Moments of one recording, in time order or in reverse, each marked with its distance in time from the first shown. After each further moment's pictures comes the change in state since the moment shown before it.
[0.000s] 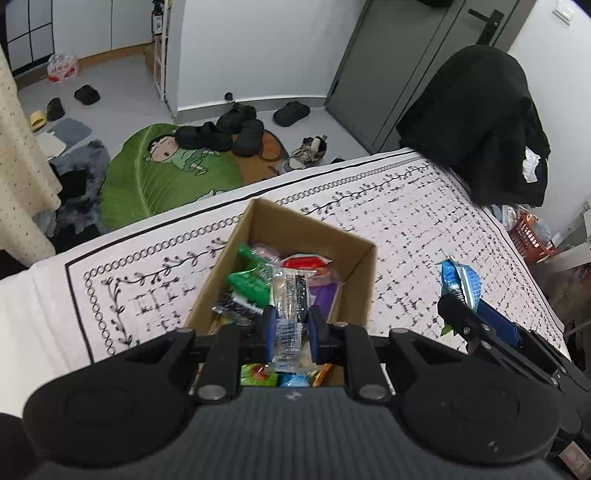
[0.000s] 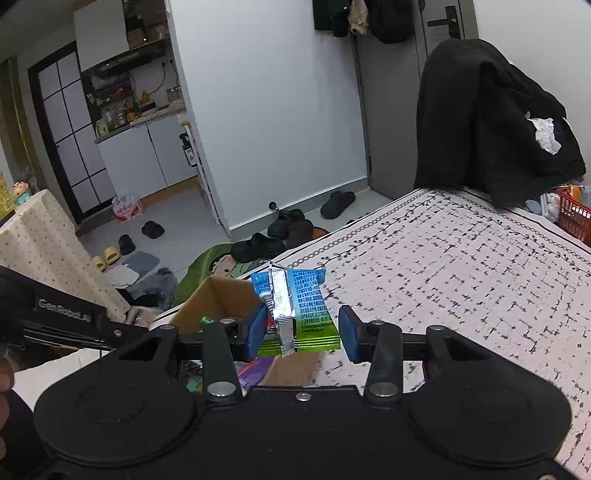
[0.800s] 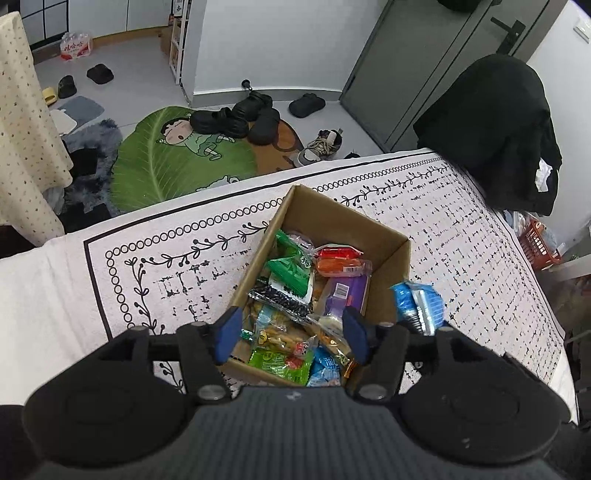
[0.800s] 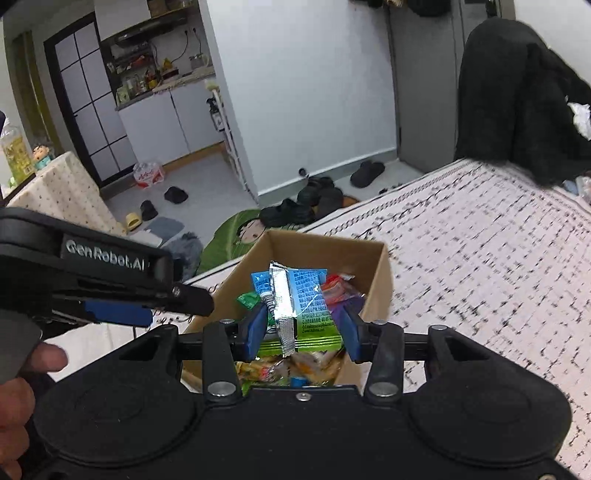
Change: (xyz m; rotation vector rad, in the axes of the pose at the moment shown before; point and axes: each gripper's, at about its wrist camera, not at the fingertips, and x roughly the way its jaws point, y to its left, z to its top) left arm 0.001 0.042 -0.004 -0.057 0.029 -0.011; right arm 0.017 0.060 -0.018 -0.033 0.112 0.053
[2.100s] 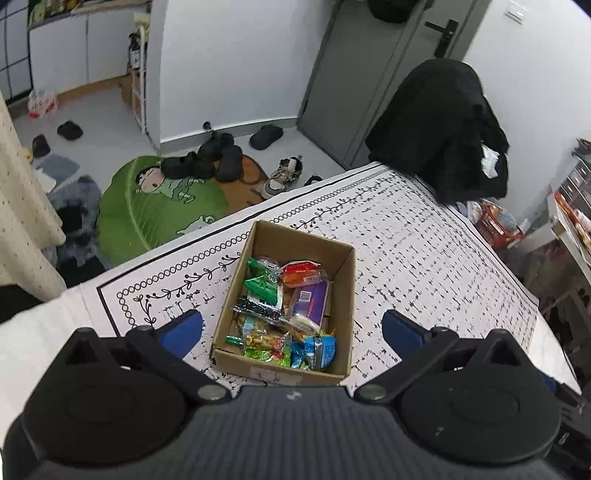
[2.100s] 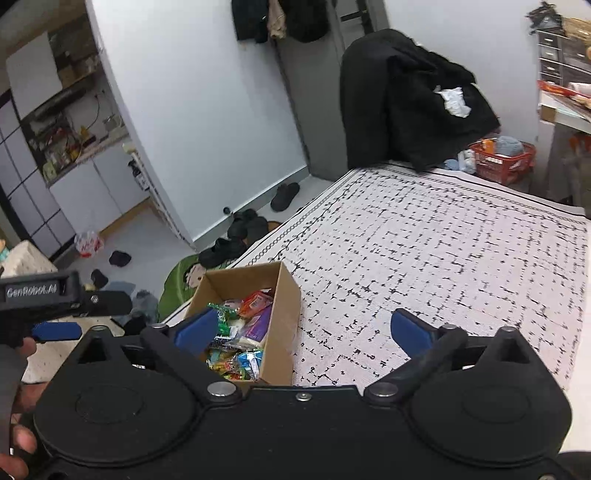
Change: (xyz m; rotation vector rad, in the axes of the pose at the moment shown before) left arm -0.088 -0.025 -0.013 0.179 -0.097 -0.061; right arm -0.135 -0.031 -0.006 0.281 -0.097 -0.209
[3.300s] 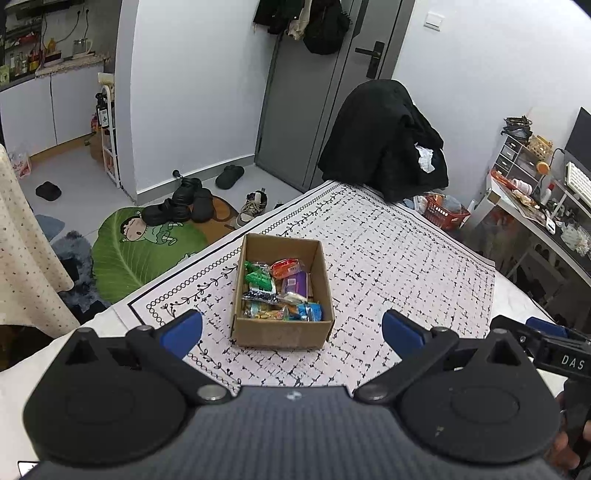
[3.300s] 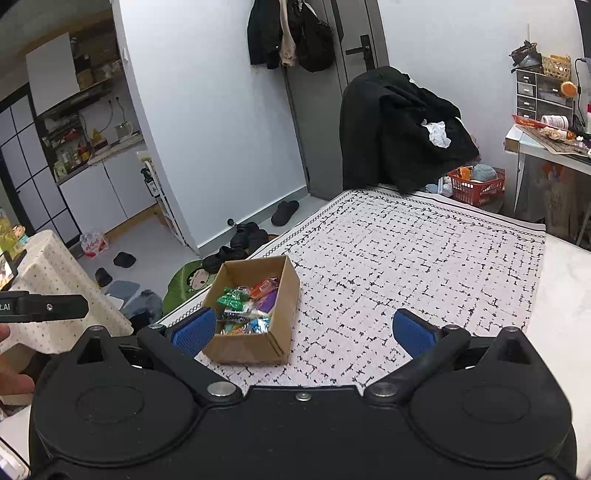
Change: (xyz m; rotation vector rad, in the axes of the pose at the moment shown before) left arm -0.125 0.027 -0.064 0.170 -0.124 -0.095; right arm -0.110 0.010 -0.040 -0.069 -0.069 -0.019
